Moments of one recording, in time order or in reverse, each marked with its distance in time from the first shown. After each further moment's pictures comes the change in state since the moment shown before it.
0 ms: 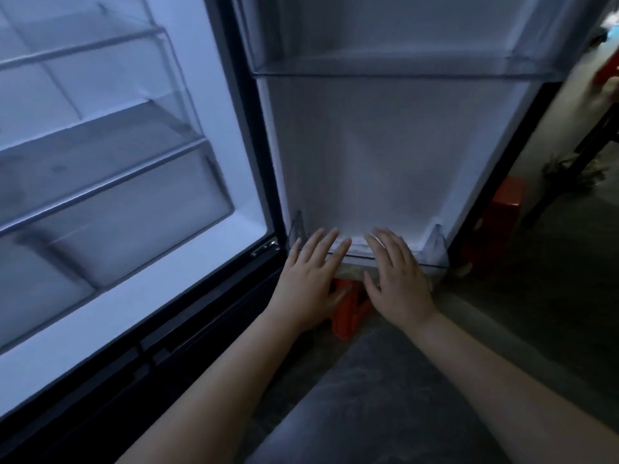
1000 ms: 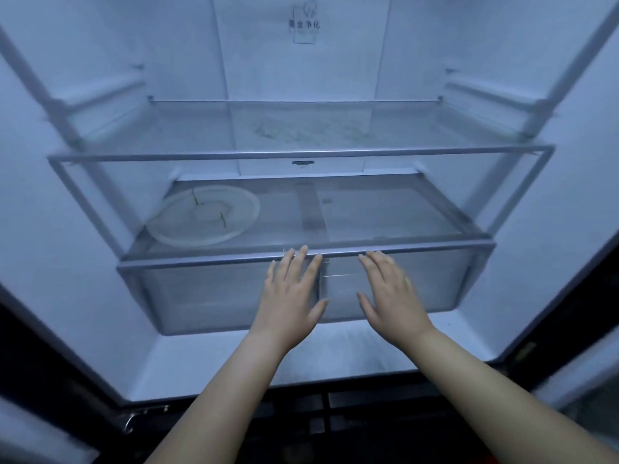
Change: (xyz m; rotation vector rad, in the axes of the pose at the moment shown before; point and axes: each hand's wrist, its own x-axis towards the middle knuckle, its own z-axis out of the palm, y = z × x) left_hand -0.207 -0.336 -0.109 0.171 0.263 -0.761; right_hand 0.211 -0.372 0.129 0.224 -0.052 -0.595
